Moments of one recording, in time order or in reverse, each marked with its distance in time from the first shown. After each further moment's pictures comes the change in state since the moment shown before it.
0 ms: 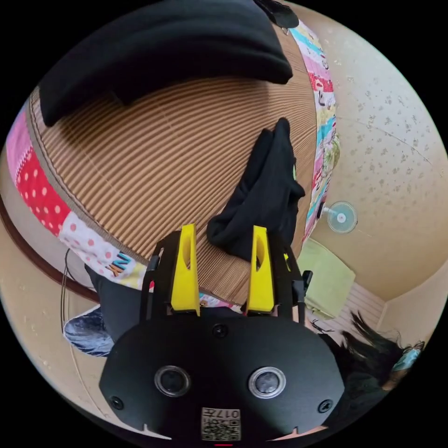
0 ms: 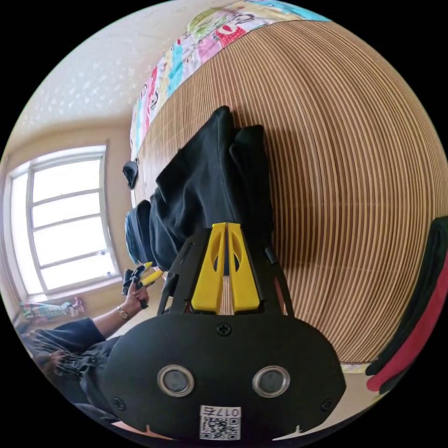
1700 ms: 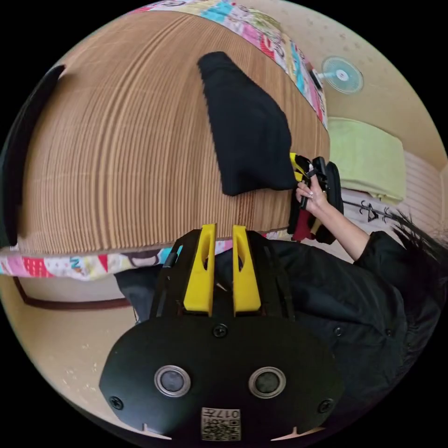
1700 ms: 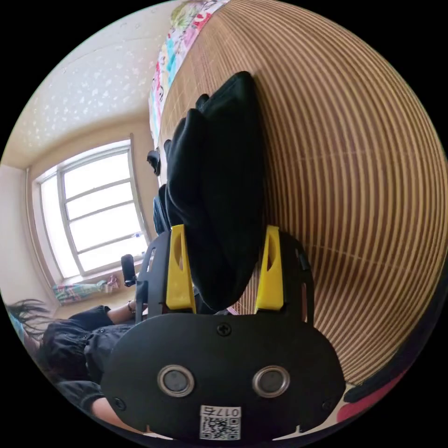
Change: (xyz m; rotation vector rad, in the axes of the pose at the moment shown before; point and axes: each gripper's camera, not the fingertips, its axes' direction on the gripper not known) left arm 0.155 0.228 0.143 -0.323 -0.455 0.528; right arm 0.131 -0.022 0.056 -0.136 -0.328 -0.018
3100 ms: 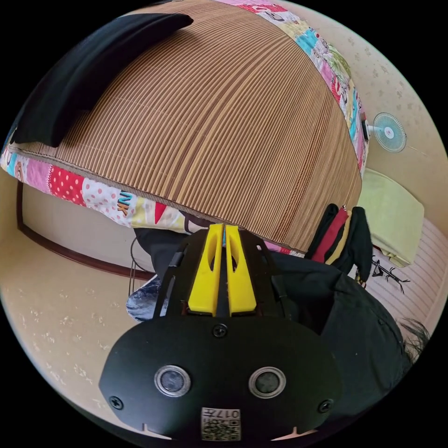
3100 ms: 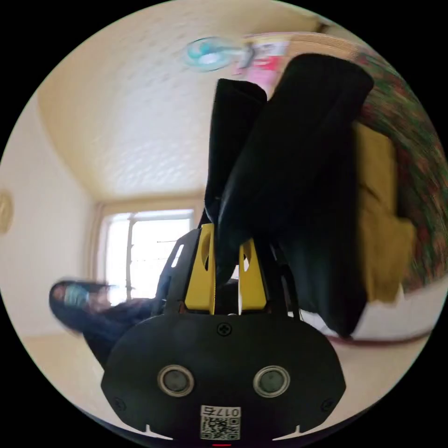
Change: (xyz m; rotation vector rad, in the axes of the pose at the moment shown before) left arm -0.081 0.007 -0.048 0.048 -0.064 -0.267; right arm 0.198 0.342 -0.295 0.613 -0.312 0.194
